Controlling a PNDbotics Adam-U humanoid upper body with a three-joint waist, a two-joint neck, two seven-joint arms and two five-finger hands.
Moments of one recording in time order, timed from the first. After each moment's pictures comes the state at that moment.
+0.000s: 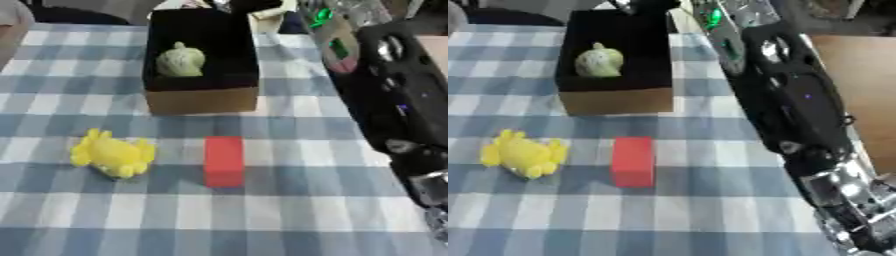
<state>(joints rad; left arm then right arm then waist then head) -0.51 0.61 -0.09 -1.98 -0.23 -0.01 0.44 -1.28 -0.36 0.28 -1.32 1.05 0.16 0.44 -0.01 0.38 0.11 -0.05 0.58</state>
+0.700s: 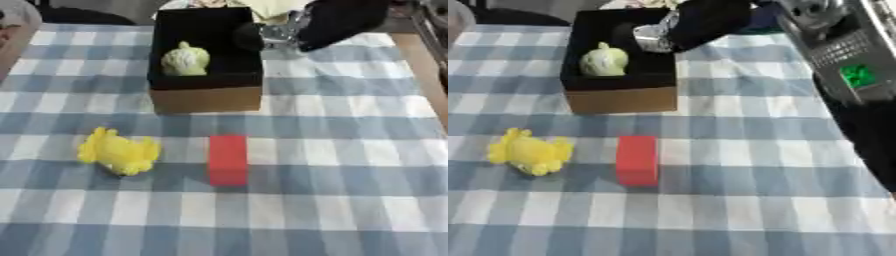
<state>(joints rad) -0.49 0.62 -0.08 -1.98 -0.24 -0.01 0.45 -1.12 -0.63 0.38 -1.89 0.70 0.21 0.70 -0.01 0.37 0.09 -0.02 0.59</state>
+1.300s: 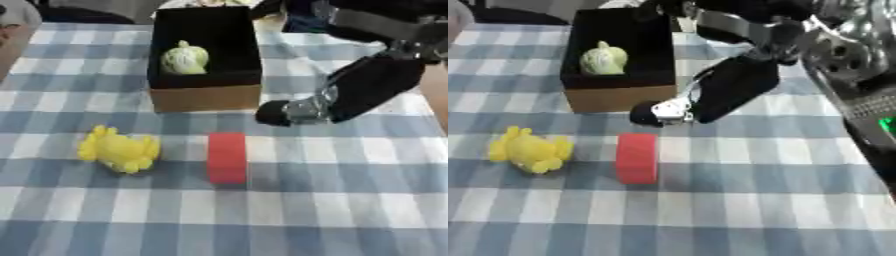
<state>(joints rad) -0.49 0.62 -0.07 -1.98 -0.24 -0.01 0.46 -0.97 -0.65 0.42 -1.98 0.60 0.21 0.79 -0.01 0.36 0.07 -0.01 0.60</state>
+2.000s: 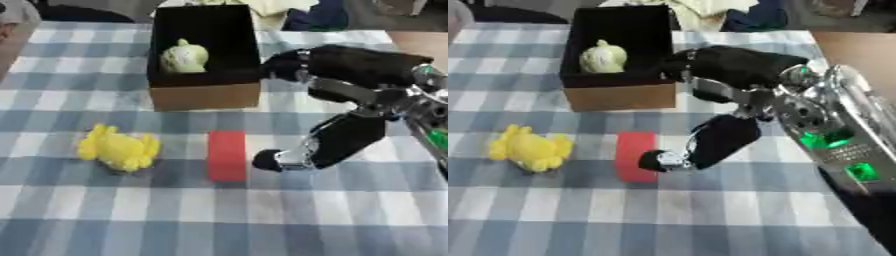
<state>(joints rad) -0.48 0.62 -0.07 -1.98 -0.24 -0.01 0.46 -0.83 -0.56 0.45 -1.98 0.72 0.21 0.80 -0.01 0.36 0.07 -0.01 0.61</state>
